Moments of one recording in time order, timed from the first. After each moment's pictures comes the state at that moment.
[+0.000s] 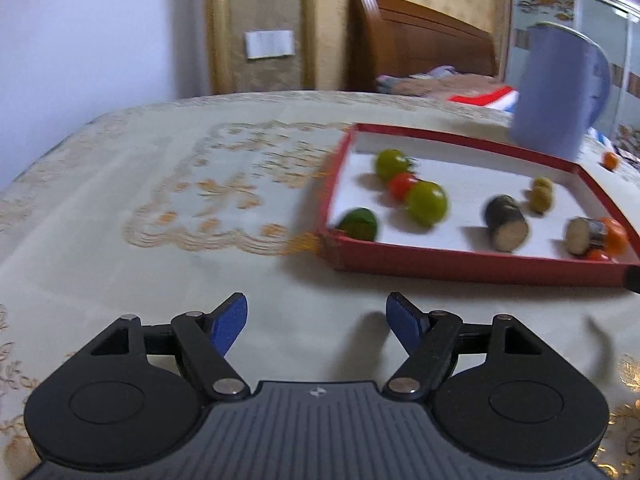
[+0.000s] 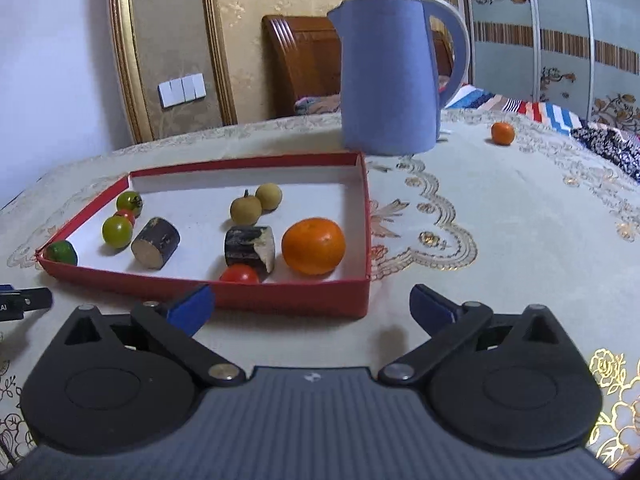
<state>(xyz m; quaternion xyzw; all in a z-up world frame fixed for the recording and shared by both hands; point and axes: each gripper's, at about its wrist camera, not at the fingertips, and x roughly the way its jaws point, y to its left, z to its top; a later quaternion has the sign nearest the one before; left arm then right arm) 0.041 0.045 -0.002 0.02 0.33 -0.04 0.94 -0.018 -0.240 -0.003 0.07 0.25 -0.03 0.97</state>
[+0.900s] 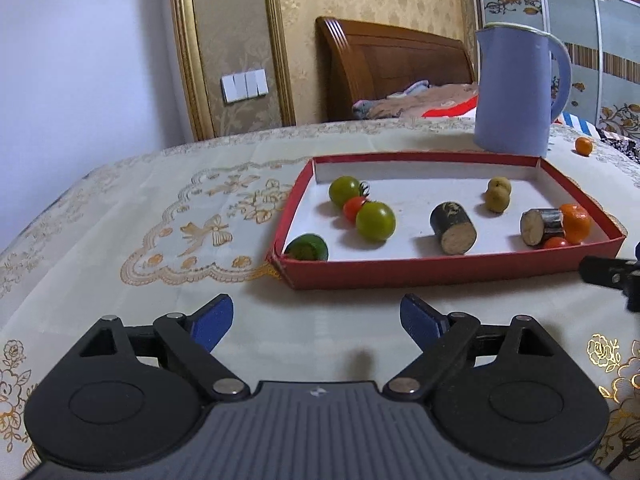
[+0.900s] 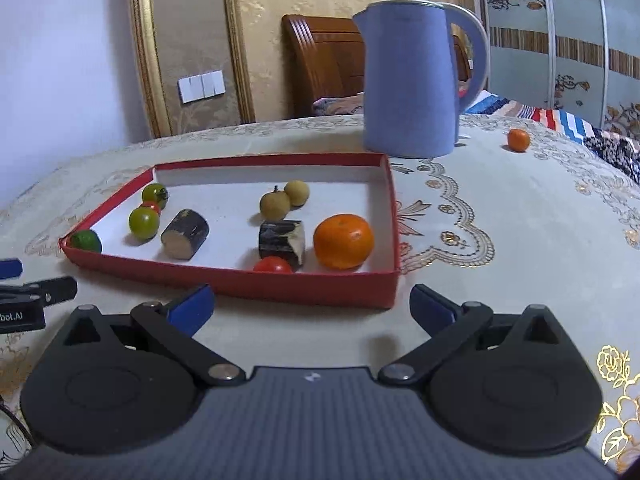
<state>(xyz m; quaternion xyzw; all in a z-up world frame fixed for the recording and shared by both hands) 0.010 0.010 0.013 0.08 0.27 -0.05 0.96 -0.029 -0.222 0.001 0.05 0.25 -0.01 0.97</state>
